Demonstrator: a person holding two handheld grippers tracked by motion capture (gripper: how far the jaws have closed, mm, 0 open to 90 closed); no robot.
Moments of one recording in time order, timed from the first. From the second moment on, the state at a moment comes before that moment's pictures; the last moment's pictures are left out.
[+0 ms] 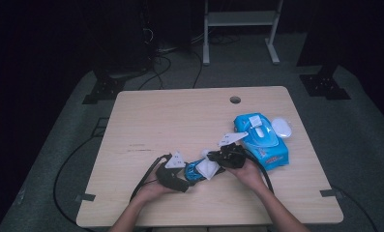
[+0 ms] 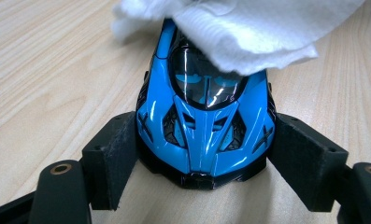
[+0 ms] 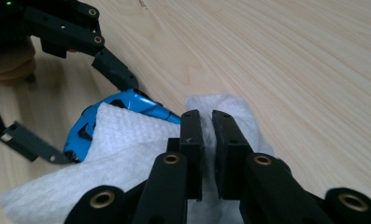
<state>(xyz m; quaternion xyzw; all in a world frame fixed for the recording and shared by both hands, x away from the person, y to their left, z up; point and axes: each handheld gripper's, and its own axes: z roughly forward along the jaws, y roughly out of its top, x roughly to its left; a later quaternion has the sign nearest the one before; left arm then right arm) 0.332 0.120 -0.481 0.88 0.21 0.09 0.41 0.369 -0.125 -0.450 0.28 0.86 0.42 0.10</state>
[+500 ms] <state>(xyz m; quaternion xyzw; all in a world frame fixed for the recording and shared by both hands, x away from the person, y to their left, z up) 0.332 0.120 -0.480 0.88 0.21 0.09 0.41 0.374 -0.145 -0.441 0.29 0.86 0.42 0.10</state>
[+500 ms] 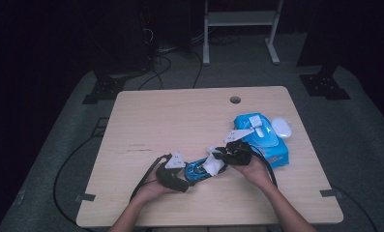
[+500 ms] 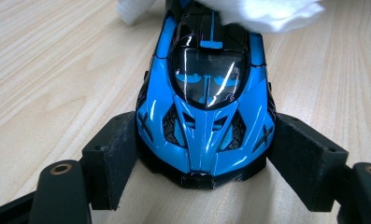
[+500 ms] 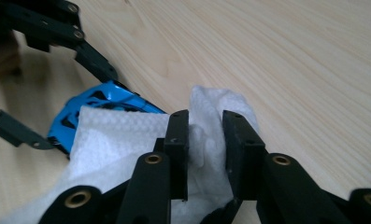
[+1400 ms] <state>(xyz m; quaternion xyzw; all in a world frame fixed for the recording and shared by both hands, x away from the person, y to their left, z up) 0.332 0.120 -0.480 0.88 0.21 0.09 0.41 0.364 -0.139 -0.448 0.19 0.89 0.40 0.08</state>
